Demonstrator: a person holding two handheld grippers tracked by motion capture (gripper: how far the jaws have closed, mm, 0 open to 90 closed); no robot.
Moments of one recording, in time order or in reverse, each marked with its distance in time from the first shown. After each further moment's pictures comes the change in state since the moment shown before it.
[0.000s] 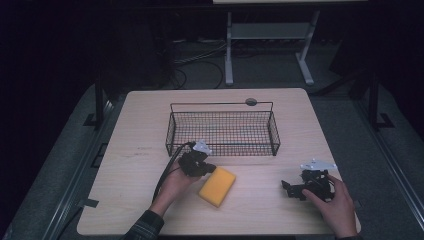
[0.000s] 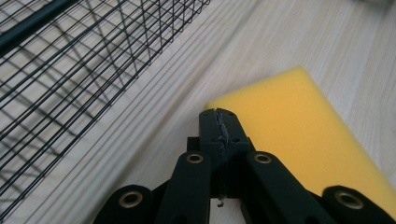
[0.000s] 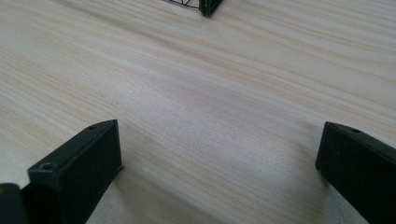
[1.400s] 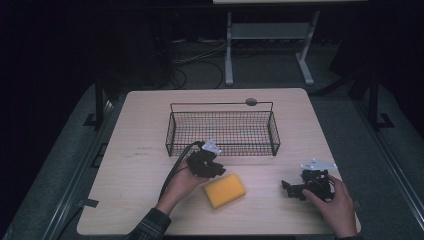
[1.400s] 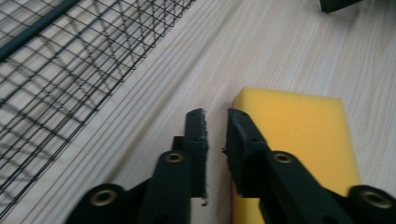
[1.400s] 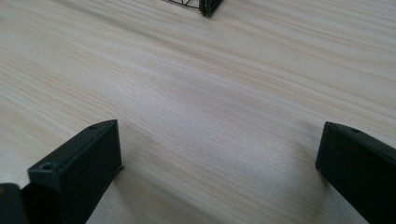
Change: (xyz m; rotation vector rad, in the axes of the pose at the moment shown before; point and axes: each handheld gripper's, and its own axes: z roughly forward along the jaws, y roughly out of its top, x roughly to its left) left arm -0.015 0.017 0.001 0.004 -0.042 0.027; right arm 0.000 0.000 0.000 0.000 0.000 0.000
